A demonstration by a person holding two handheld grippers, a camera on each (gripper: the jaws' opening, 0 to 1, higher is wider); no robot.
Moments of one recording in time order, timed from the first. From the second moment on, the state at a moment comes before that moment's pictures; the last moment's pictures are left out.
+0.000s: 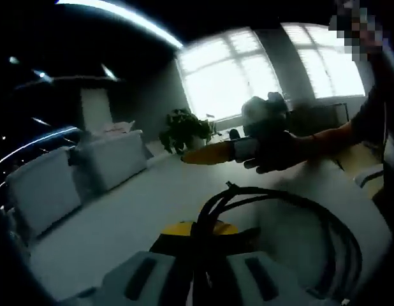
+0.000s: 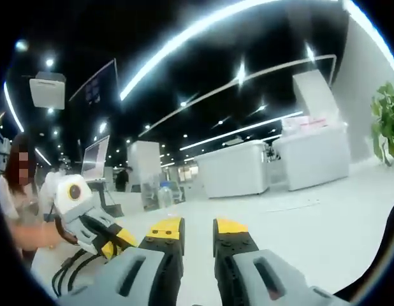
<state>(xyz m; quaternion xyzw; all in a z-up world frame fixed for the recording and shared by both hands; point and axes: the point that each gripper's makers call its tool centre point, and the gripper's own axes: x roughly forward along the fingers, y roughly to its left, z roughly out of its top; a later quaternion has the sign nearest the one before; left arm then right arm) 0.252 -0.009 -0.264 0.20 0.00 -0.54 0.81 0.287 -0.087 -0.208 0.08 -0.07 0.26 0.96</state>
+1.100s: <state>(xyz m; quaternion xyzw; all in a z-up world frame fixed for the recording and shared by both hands) 0.256 0.008 -0.250 0.27 -0.04 -0.51 0.81 0.277 -0.068 -0.213 0.07 -0.06 0.30 0.95</state>
